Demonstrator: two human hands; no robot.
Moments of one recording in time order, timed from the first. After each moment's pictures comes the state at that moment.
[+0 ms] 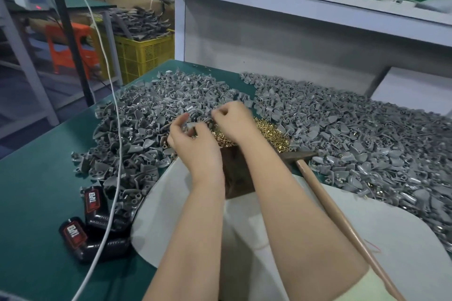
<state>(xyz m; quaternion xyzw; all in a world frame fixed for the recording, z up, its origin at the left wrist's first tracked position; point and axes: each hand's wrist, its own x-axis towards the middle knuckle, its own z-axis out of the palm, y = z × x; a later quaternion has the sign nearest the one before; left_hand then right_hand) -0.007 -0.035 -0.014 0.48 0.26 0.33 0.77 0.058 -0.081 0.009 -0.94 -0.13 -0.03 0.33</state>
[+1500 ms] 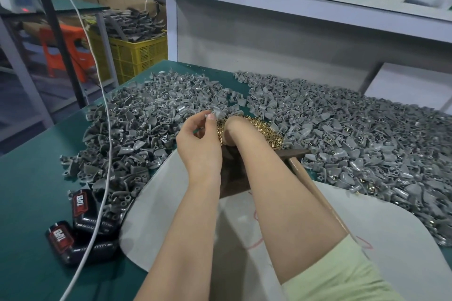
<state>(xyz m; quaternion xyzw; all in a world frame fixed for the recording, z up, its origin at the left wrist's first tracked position) -0.008 -0.048 -0.016 0.54 0.19 0.30 0.76 0.110 -0.091 -0.020 -0.98 -0.03 0.16 0.07</state>
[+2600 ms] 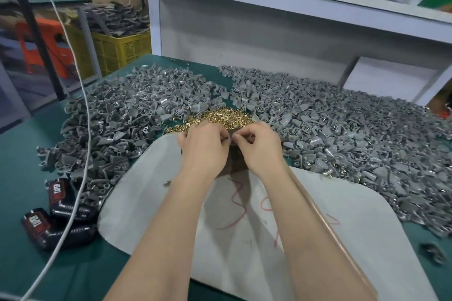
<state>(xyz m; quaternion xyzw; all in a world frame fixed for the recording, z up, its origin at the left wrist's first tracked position) -0.015 -0.064 -0.022 0.94 0.04 0.16 0.30 -0.001 -0.180 -0.024 -0.92 -0.06 -0.16 0.36</state>
